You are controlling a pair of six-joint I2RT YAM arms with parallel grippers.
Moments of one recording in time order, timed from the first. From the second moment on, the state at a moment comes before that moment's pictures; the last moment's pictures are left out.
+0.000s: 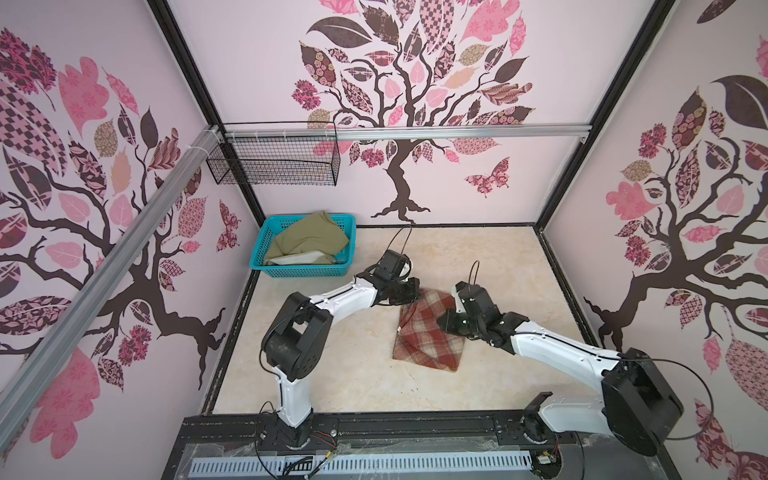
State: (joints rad) left arm -0.62 1.81 1.26 -0.26 0.40 -0.66; right arm 0.55 1.28 0.70 -0.19 -0.18 0.75
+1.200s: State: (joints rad) left arm -0.62 1.85 1.06 -0.28 0.33 -0.70; right arm 0.38 1.44 0.52 0.02 -0.16 0.68
